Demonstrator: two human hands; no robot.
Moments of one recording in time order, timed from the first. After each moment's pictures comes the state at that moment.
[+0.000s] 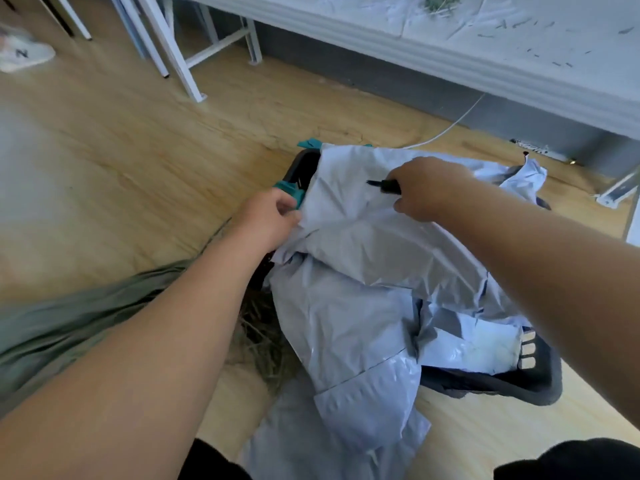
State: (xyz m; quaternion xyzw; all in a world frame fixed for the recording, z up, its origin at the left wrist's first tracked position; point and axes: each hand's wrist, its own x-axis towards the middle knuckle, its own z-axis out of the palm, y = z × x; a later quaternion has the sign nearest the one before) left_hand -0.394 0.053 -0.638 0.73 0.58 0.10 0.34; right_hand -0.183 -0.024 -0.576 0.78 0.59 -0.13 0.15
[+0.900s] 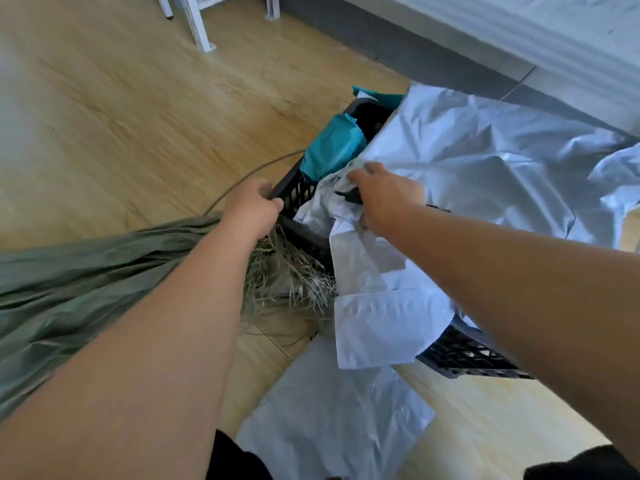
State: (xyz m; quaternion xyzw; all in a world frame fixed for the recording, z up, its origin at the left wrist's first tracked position) left_hand -0.461 0.074 -0.695 0.63 0.63 0.17 0.43; right_hand -0.278 0.013 -0.663 0.78 0.61 -0.07 0.09
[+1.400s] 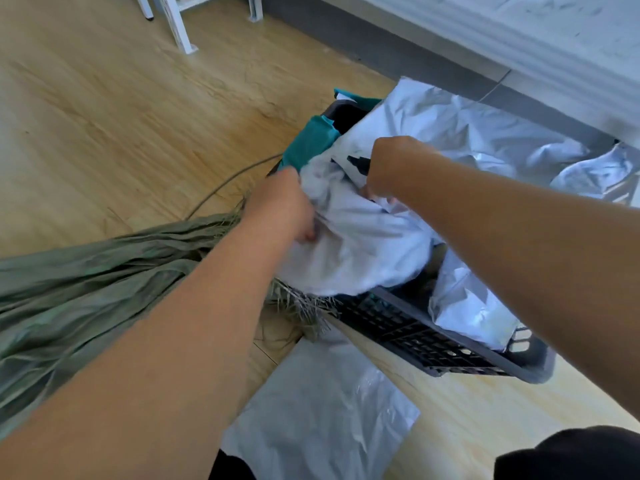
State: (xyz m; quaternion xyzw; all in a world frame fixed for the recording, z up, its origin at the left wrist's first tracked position) left_hand -0.399 0.045 -0.650 0.75 0.59 0.02 0.30; right_hand -0.244 0.025 -0.609 0.83 0.53 -0.12 0.14
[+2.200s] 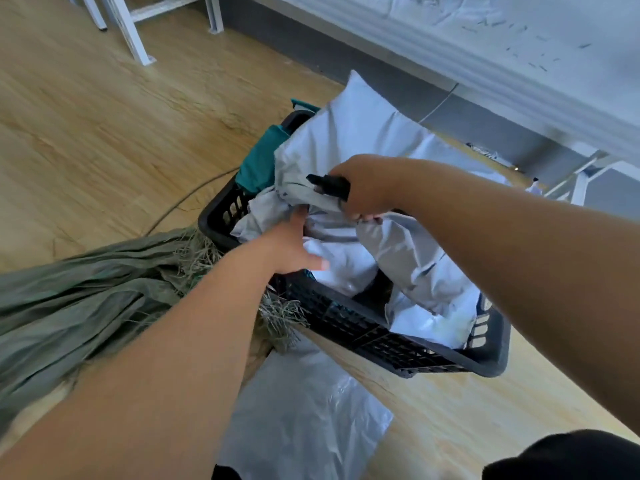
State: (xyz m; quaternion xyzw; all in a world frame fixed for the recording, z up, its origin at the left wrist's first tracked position) left_hand -0.362 0.028 -0.700 0.82 0.43 -0.08 0.37; right_hand -0.225 -0.010 -0.583 0.74 0.61 -0.27 0.10
